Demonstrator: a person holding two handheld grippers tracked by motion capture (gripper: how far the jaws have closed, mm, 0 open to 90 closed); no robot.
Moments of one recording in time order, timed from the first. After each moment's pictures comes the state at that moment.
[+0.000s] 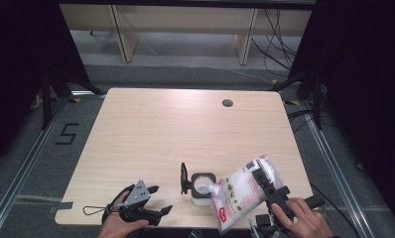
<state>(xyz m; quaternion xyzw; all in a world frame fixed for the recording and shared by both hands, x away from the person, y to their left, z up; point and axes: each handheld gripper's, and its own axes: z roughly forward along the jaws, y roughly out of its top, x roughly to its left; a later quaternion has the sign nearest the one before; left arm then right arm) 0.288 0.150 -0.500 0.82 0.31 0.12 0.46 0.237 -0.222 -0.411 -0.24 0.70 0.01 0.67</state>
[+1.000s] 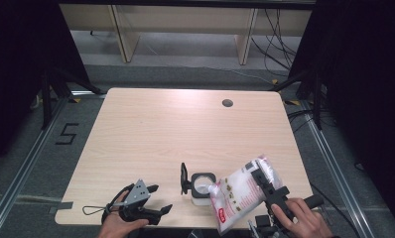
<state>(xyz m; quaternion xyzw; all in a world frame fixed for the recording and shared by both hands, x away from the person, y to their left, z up) 0.288 0.149 -0.499 0.82 0.31 0.12 0.47 0.236 -0.221 -0.411 -0.24 0.70 0.02 0.67</state>
